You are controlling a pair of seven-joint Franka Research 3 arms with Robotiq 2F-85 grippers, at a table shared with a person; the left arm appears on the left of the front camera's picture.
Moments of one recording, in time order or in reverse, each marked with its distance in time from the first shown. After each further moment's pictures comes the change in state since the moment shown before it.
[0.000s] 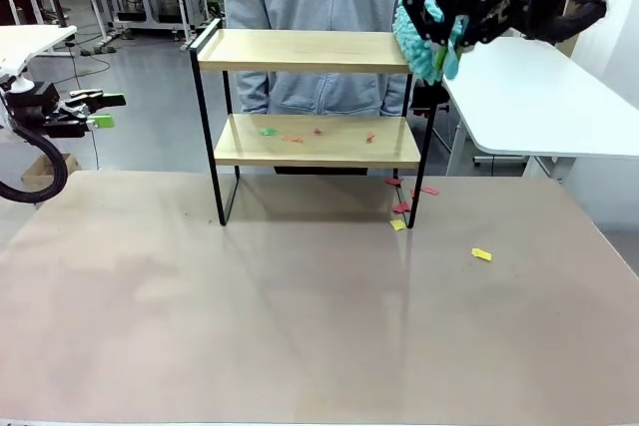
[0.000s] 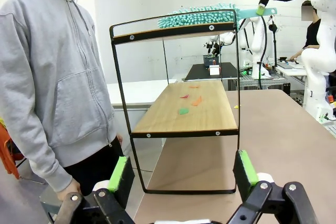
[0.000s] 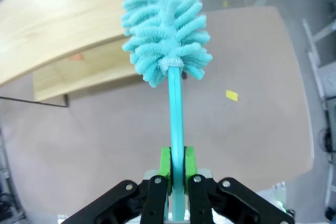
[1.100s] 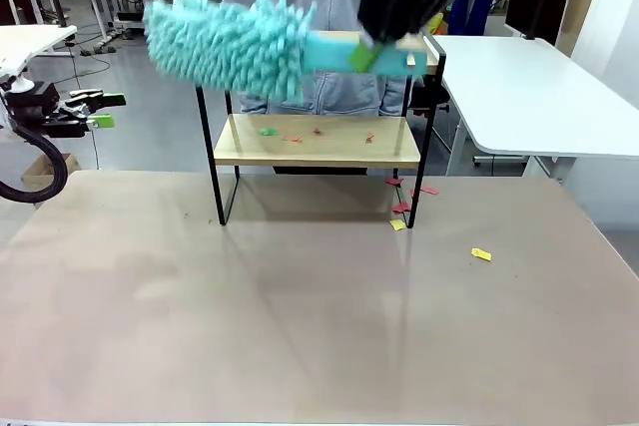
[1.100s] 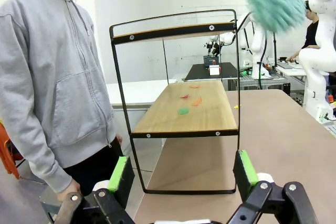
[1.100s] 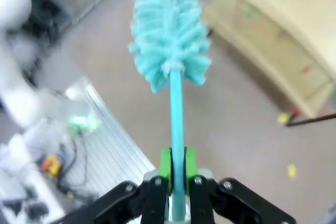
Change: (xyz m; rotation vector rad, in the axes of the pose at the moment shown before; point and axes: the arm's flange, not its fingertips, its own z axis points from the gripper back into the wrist) left arm 0.000 0.000 0.000 0.000 0.000 0.000; right arm -0.058 0.010 0.030 0.580 0.088 0.928
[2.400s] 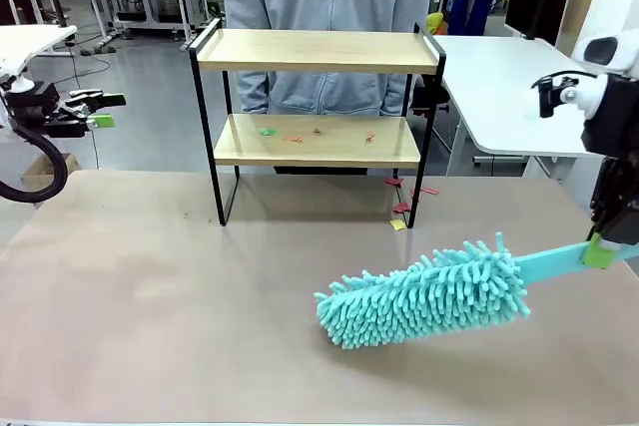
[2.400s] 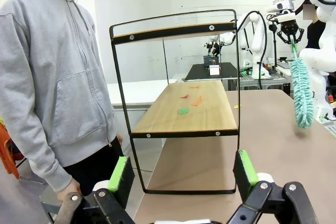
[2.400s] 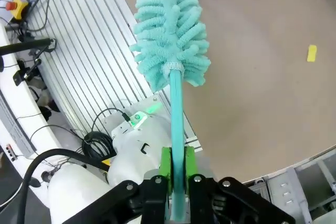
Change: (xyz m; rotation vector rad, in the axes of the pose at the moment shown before) left arm 0.000 0.000 0.000 0.000 0.000 0.000; right arm -0.195 -0.100 -0.030 0.066 0.534 0.218
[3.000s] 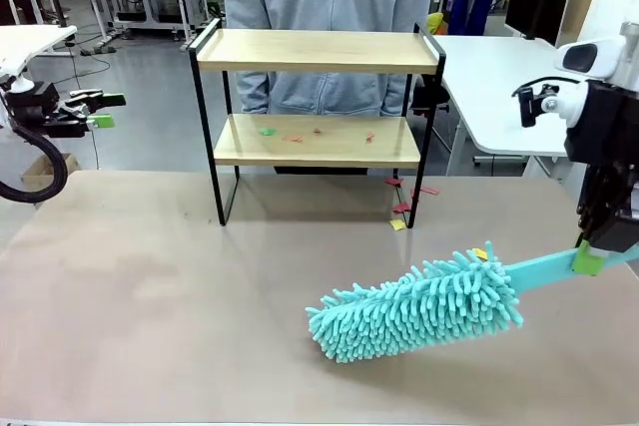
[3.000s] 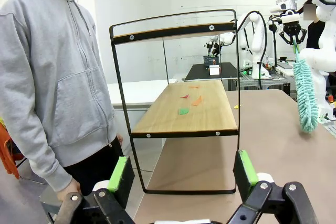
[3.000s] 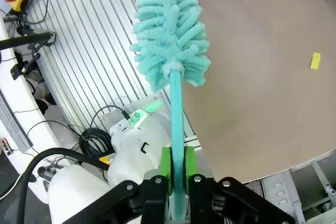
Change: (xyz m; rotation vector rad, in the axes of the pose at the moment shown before) left arm 0.000 0.000 0.000 0.000 0.000 0.000; right arm 0.010 0.010 -0.004 -0.010 0.022 0.032
